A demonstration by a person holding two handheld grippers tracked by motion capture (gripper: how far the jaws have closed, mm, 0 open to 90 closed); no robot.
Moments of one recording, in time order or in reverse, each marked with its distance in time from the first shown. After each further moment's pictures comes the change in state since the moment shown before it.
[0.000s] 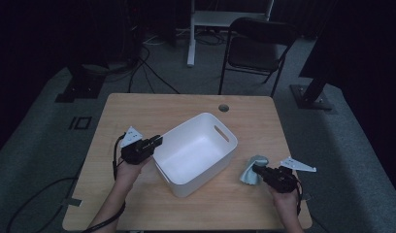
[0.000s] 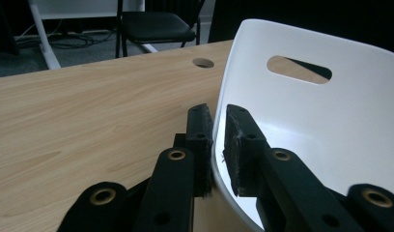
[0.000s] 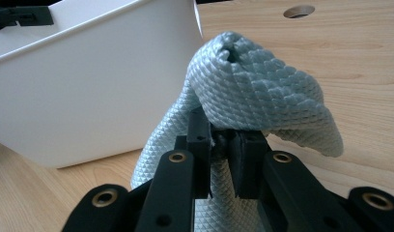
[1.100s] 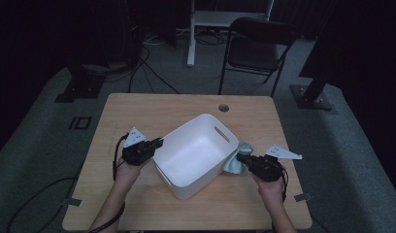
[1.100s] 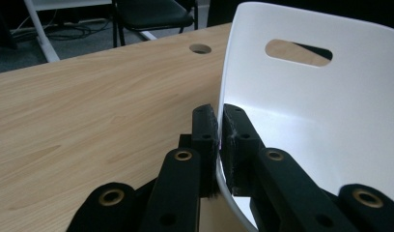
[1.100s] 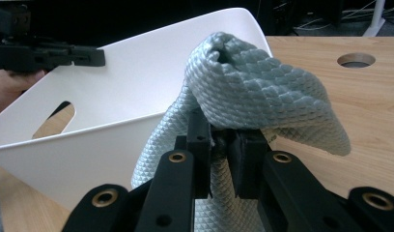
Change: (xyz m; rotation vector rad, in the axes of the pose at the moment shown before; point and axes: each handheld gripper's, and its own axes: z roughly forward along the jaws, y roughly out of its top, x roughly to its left) left arm -0.008 0.003 -0.005 0.059 -0.011 0.042; right arm 0.039 0.040 0.028 -0.058 0.101 -0.061
